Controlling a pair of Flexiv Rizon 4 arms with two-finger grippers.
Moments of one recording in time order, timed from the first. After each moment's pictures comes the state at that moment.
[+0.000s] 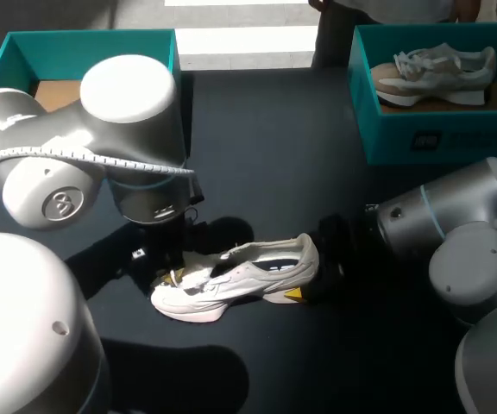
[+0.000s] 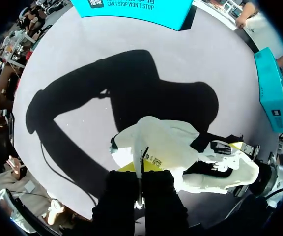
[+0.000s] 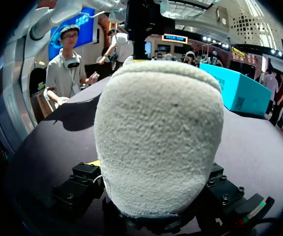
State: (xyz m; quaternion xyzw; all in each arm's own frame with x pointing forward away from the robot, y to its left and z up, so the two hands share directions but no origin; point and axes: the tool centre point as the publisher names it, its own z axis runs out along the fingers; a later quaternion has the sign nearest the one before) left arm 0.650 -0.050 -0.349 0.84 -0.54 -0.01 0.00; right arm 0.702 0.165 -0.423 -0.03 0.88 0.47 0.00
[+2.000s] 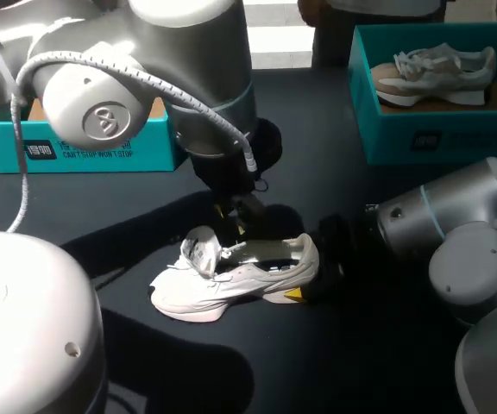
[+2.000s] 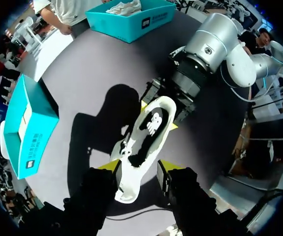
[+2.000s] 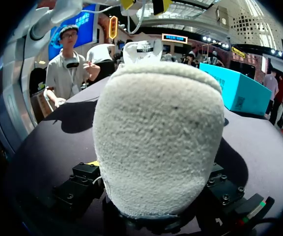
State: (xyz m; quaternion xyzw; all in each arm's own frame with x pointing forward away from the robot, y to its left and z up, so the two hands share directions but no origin) left arm 0.677 -0.148 -0.236 0.33 -0.94 0.05 -0.02; right arm 0.702 0.165 -0.423 -0.03 0.88 0.47 0.00
